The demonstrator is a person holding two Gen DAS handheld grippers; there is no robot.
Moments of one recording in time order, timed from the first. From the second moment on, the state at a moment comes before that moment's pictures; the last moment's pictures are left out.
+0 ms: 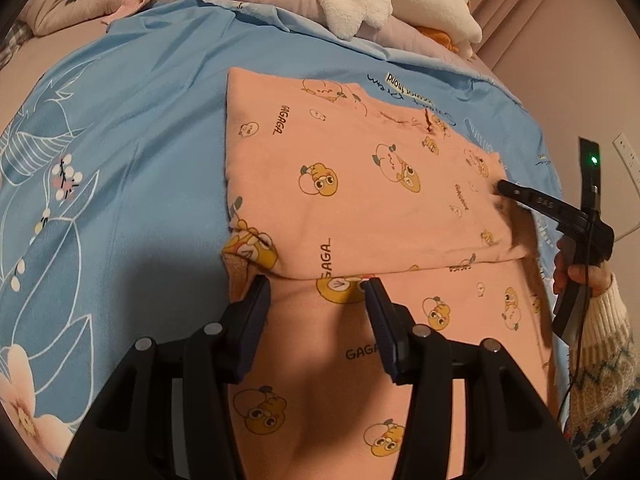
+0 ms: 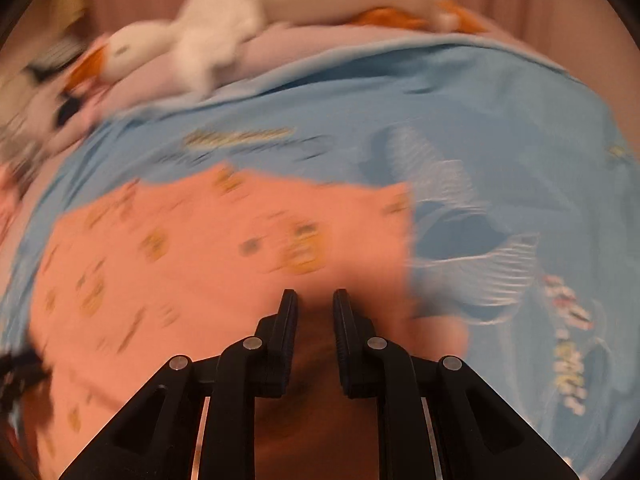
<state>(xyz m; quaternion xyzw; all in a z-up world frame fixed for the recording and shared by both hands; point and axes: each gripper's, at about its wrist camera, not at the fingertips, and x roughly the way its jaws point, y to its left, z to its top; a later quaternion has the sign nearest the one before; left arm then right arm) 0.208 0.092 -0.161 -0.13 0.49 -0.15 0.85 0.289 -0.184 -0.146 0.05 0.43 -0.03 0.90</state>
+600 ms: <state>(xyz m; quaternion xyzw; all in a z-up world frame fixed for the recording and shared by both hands) 0.080 0.144 -0.156 -0.30 0.48 -0.18 0.80 0.097 -0.244 -0.160 0.25 0.49 0.10 0.83</state>
